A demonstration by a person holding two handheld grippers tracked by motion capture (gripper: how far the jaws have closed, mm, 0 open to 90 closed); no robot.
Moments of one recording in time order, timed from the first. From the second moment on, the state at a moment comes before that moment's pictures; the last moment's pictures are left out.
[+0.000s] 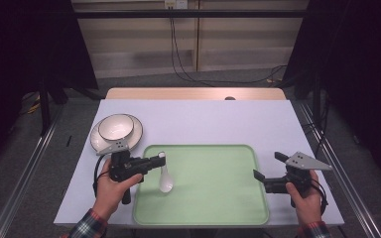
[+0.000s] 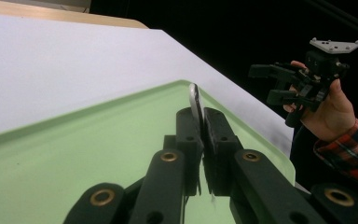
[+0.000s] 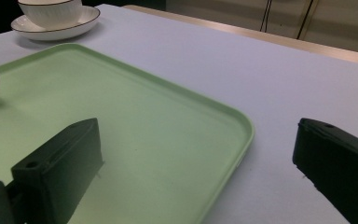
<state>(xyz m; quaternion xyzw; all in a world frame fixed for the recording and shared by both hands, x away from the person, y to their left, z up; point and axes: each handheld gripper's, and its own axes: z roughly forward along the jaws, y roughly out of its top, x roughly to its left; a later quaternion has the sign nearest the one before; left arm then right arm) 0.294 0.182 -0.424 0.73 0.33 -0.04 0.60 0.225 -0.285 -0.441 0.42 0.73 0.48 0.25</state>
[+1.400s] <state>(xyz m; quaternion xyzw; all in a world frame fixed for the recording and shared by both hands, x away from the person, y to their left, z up) 0.284 0.176 -0.438 0.73 0.33 -0.06 0.59 0.226 -0.284 -0.442 0.42 0.73 0.48 0.25</state>
